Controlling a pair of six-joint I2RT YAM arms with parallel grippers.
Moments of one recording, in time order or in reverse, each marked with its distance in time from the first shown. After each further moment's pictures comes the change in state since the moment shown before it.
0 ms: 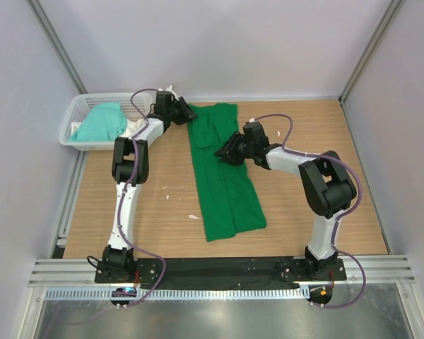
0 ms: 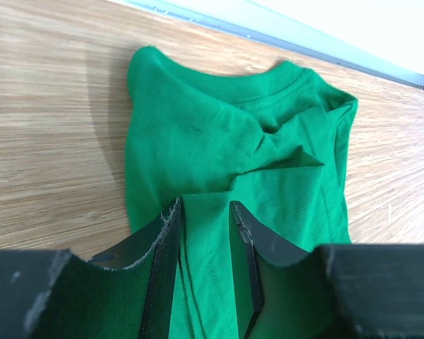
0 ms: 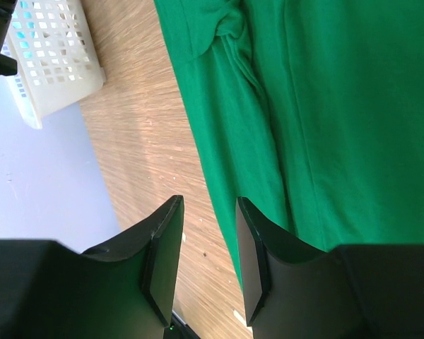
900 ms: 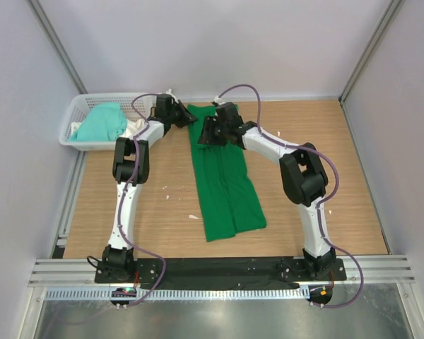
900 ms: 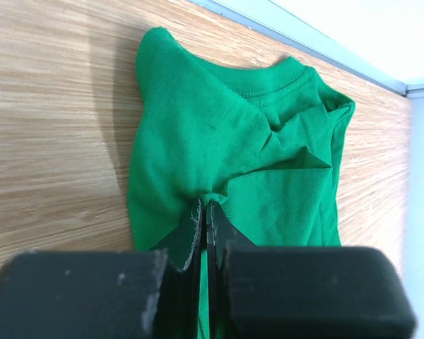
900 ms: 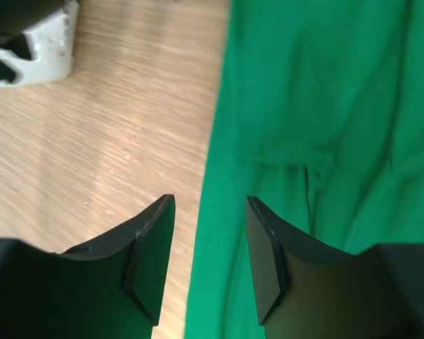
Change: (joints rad) left arm 0.001 0.029 -0.014 0.046 0.035 -0.090; right arm 0.101 0.248 0.485 -0.260 0.130 -0.417
